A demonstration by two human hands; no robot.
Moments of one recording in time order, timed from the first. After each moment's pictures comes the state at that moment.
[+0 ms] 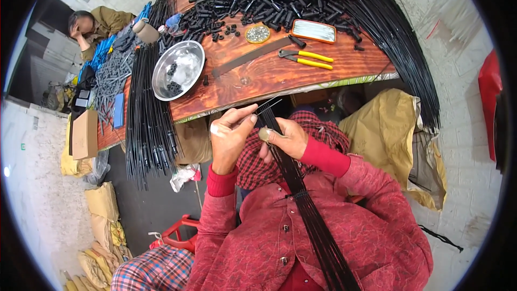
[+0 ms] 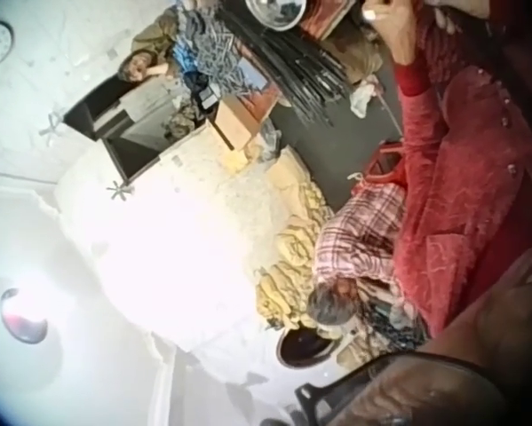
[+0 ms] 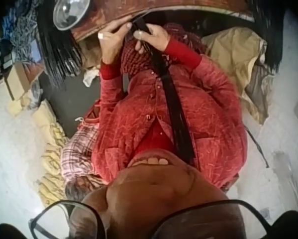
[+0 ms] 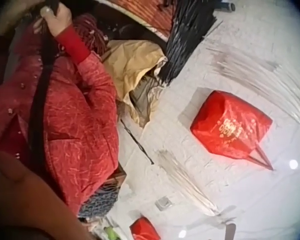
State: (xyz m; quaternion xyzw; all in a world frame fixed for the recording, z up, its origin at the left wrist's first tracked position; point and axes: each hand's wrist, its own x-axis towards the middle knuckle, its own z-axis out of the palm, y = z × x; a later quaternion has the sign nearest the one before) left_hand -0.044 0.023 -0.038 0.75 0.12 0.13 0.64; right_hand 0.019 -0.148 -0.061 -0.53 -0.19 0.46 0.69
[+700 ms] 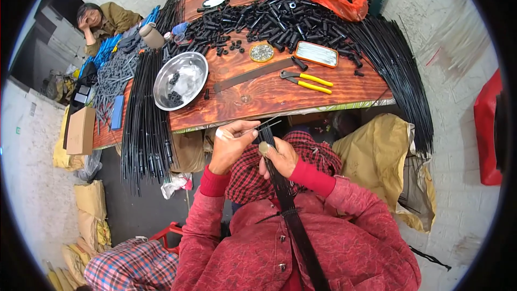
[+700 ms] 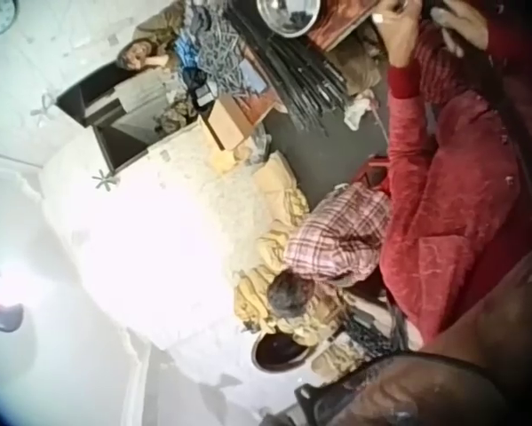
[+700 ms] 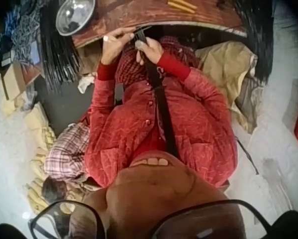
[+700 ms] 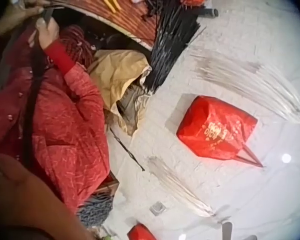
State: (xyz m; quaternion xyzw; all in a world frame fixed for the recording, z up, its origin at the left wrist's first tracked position) left_hand -0.023 0.038 -0.050 0.68 0.13 0.07 0.72; right_hand 0.023 -0.135 -0.078 -0.57 -0.18 0.43 0.68
